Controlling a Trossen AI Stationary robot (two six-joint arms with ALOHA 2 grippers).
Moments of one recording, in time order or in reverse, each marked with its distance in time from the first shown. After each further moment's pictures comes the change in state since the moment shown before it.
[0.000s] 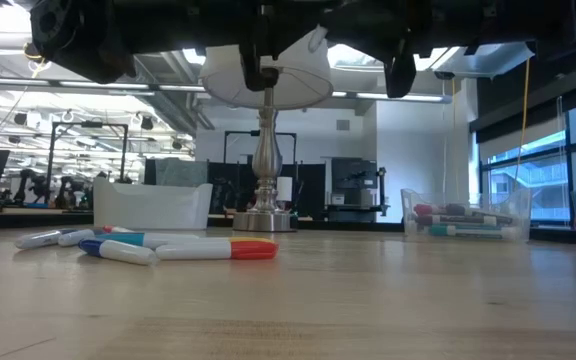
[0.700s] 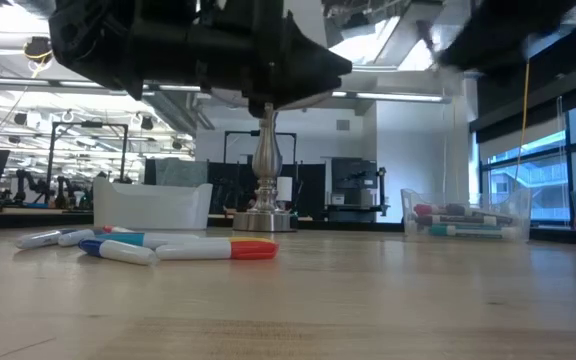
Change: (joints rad) left arm 0.068 0.000 0.001 -0.289 0.077 0.177; right arm 0.202 -0.310 0.182 -1.216 0.071 0.422
